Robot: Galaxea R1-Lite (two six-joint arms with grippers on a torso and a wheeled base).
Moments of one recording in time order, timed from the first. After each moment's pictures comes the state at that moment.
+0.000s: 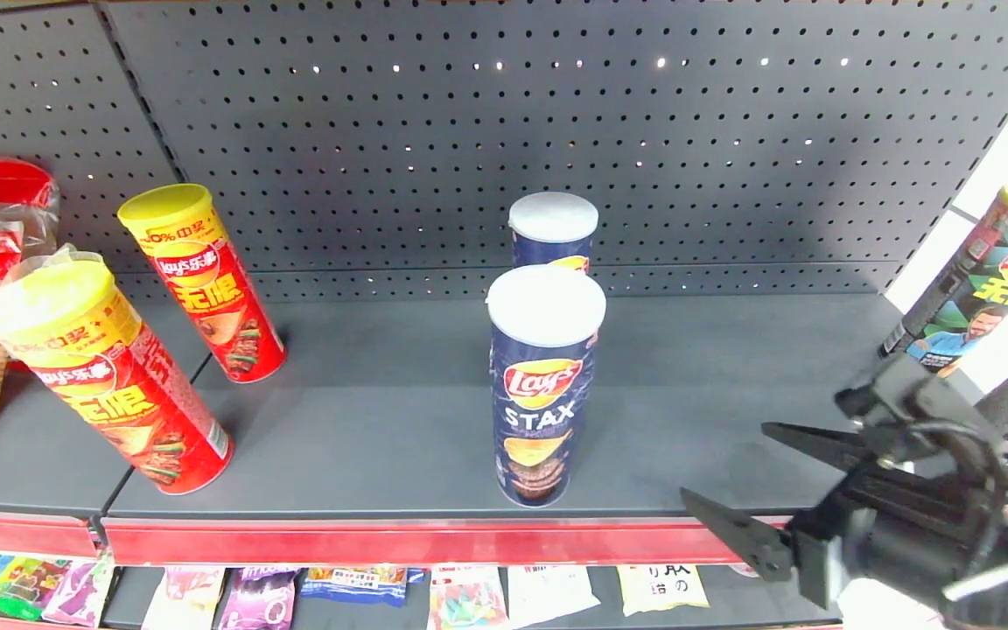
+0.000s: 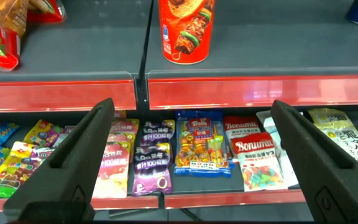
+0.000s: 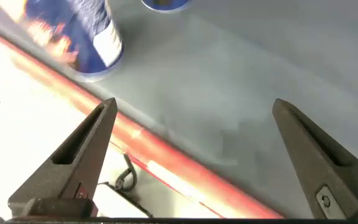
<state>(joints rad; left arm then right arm) 0.00 0.00 0.00 0.00 -0.04 0.00 0.75 1.28 -0.38 -0.54 -0.22 -0.02</state>
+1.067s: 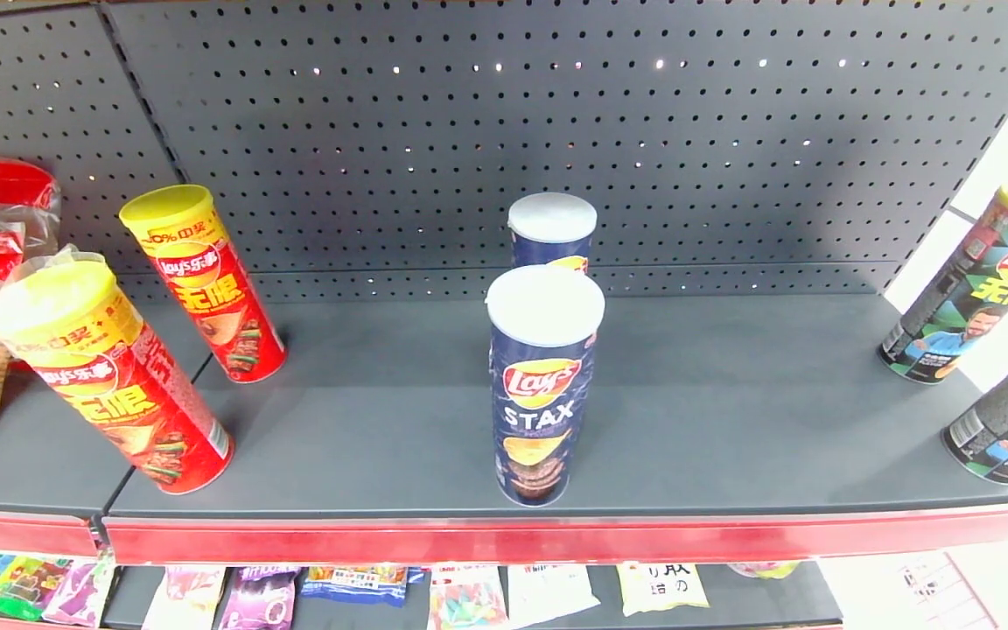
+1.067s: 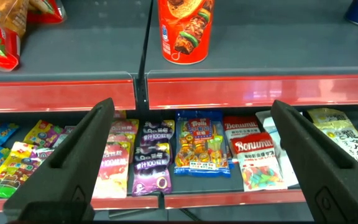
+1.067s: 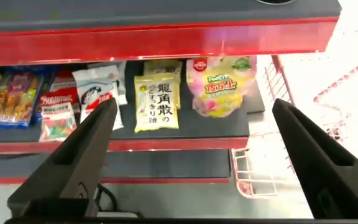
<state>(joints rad) 0.00 0.00 0.00 0.00 -0.04 0.00 0.06 0.11 -0.17 0.31 -0.05 0.05</state>
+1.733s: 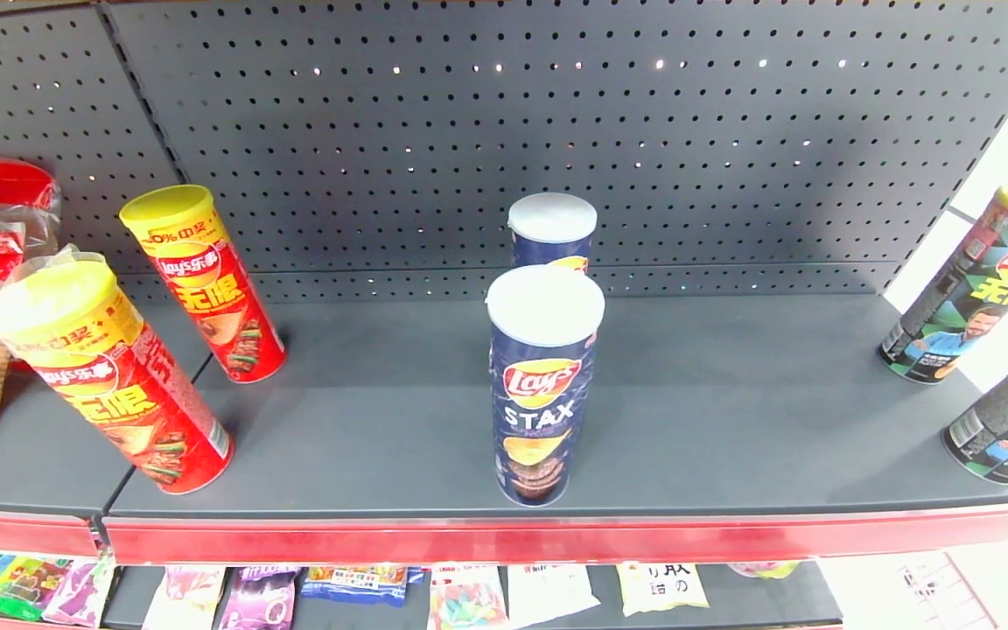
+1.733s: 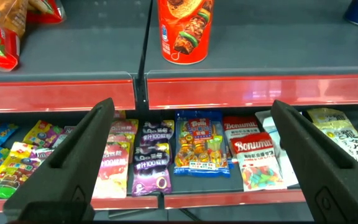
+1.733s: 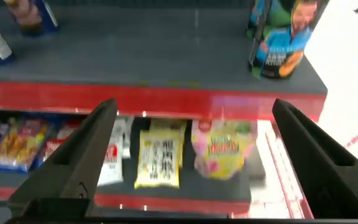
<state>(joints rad) 0.00 0.00 0.00 0.00 -0.04 0.00 0.00 0.00 -0.04 -0.03 0.07 -0.02</state>
